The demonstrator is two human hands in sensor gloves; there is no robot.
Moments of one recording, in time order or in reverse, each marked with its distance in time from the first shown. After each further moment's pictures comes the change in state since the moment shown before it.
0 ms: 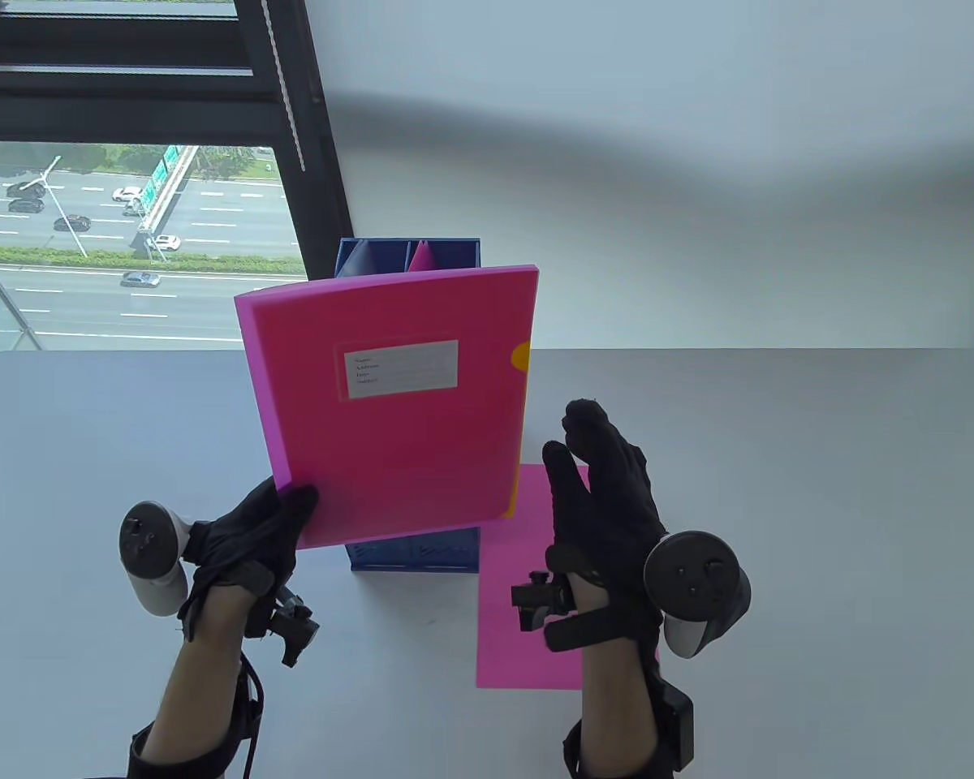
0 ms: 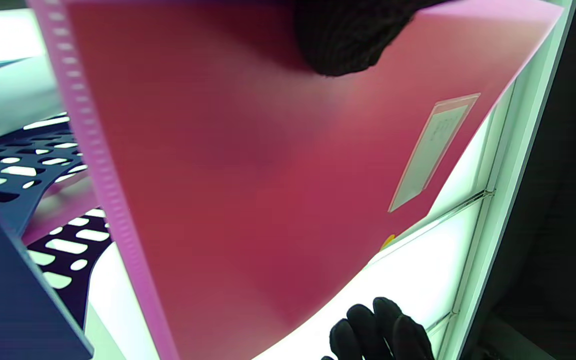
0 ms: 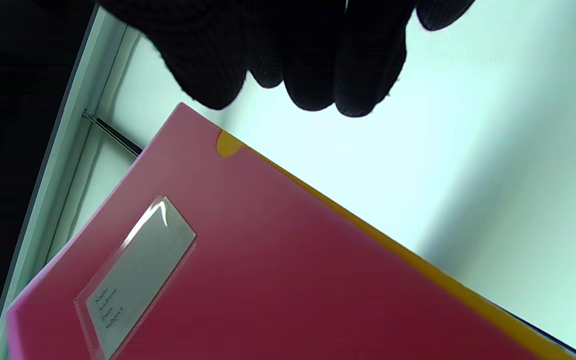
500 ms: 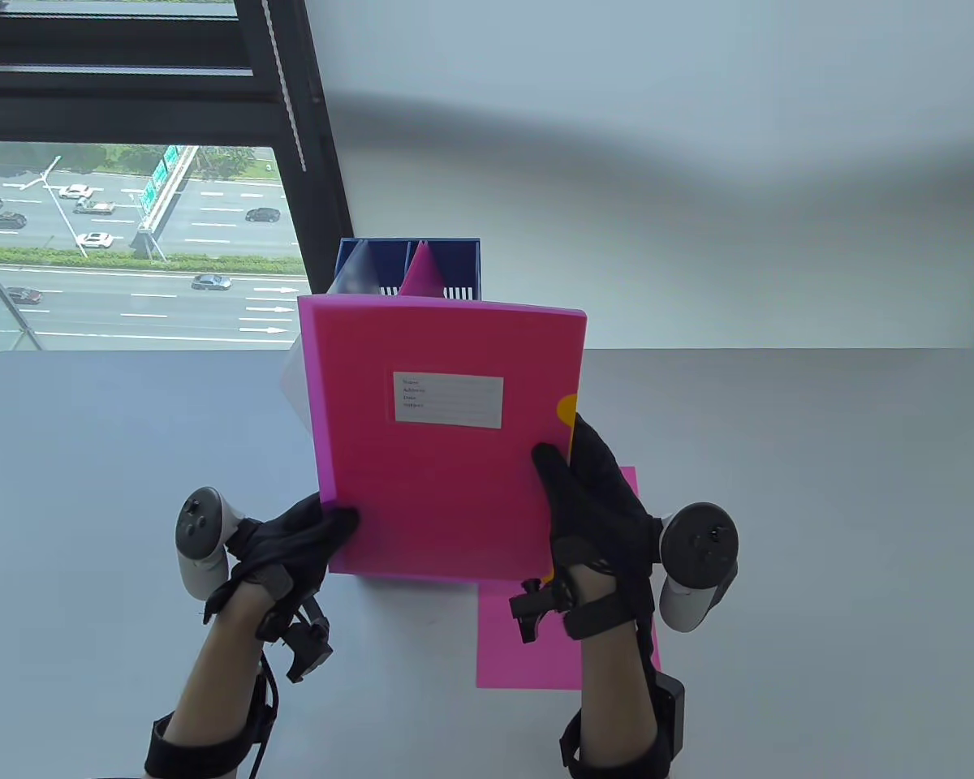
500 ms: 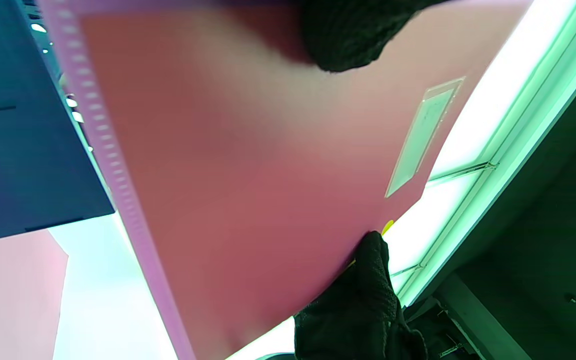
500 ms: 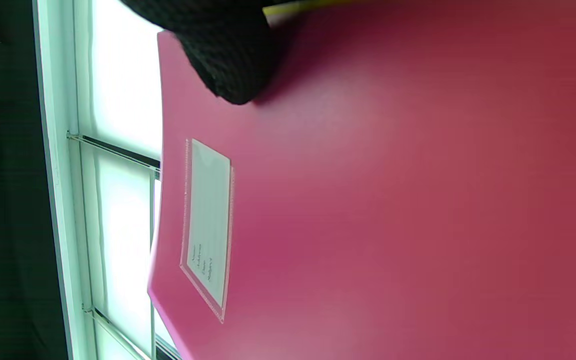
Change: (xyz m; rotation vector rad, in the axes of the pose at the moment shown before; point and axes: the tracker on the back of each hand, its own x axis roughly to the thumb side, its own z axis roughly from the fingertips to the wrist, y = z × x) left_hand -0.029 -0.033 -0.008 -0.215 0.052 0.163; right_hand -0.020 0.012 -0.007 0.134 0.041 -0.173
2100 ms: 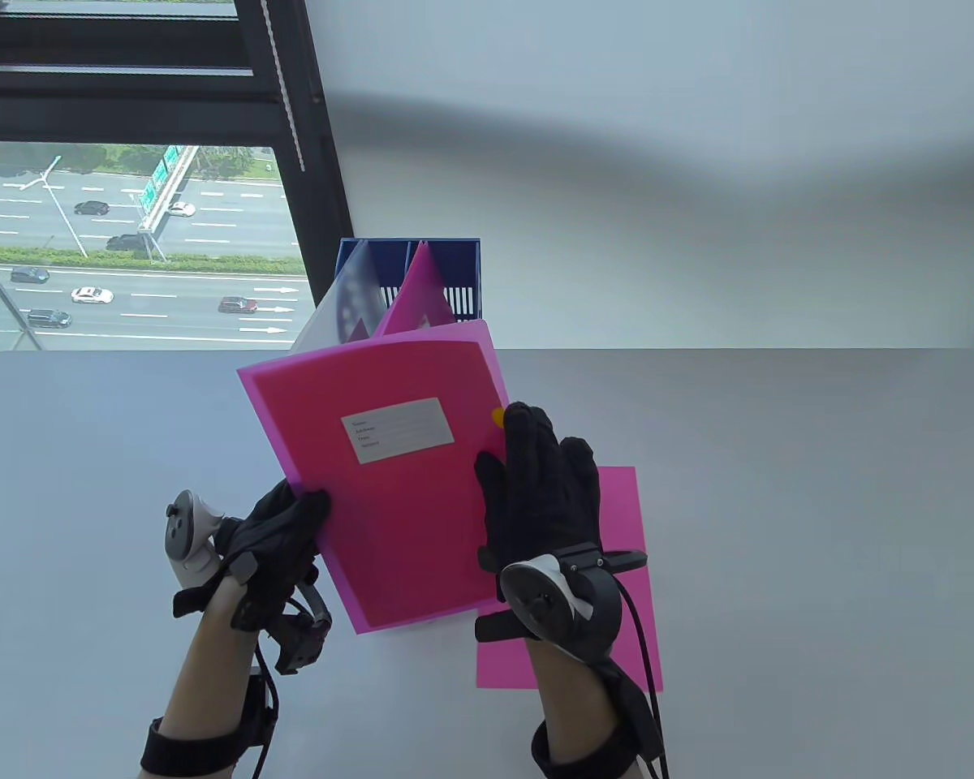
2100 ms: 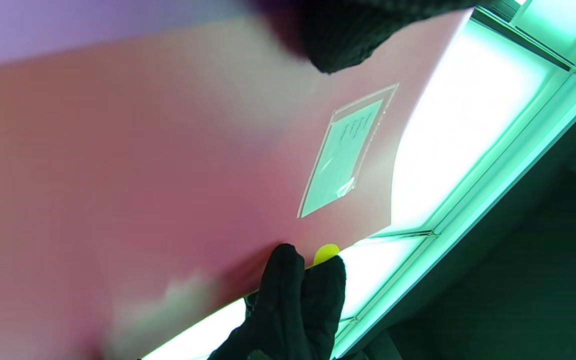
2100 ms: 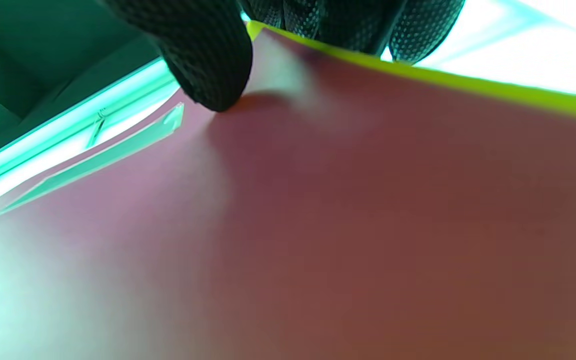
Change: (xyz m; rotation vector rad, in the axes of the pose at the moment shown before) left_hand -0.004 0.016 0.006 0.106 -0.083 0.236; right_hand 0.030 0.064 0.028 -0.290 -0.459 0.907
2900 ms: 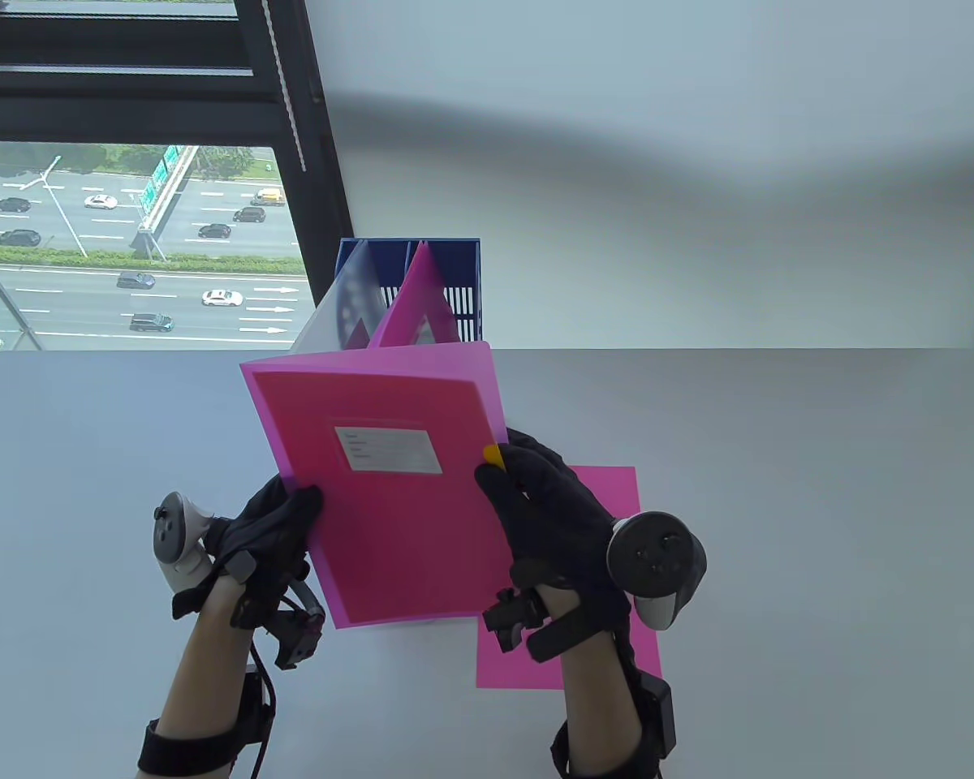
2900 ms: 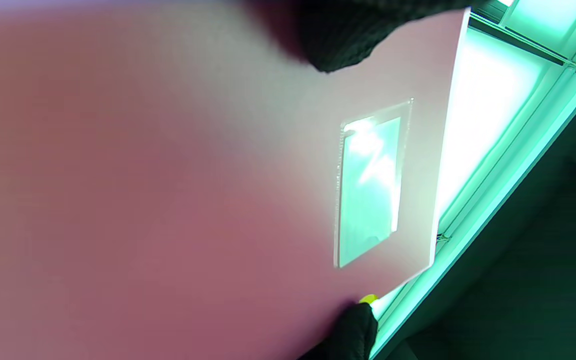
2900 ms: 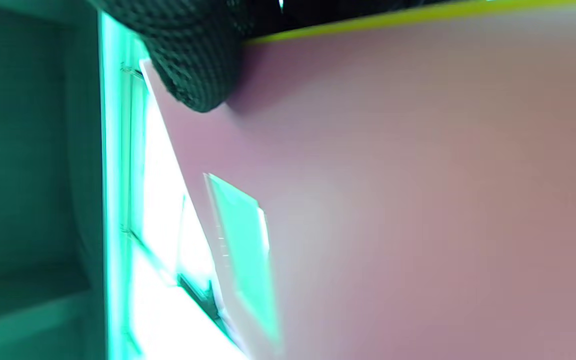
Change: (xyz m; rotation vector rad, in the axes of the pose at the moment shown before) left_hand 0.005 0.008 0.002 0.047 -0.007 -0.093; right_hand -0.043 -0.001 -0.017 0.408 0.285 -0.969
